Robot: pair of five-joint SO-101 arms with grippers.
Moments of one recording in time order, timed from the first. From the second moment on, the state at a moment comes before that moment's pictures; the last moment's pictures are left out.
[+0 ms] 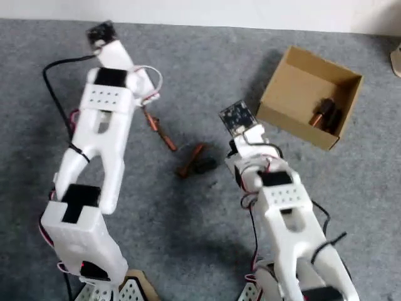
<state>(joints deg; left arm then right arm) 1.7 13.1 -9.9 63.6 37.6 -14.6 -34.5 61.7 25.0 24.9</state>
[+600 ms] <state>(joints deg) 10.5 -10.9 23.3 38.5 34.1 -18.4 -54.5 83.3 4.2 24.9</state>
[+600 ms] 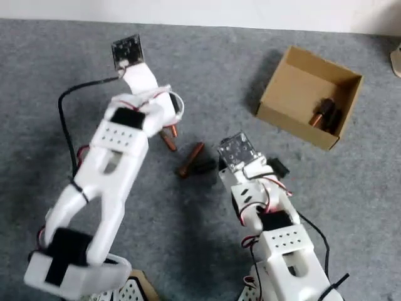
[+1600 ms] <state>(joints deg) 17.7 -40.2 49.4 22.5 48.0 -24.1 -54.6 89.5 -8.0 24.9</state>
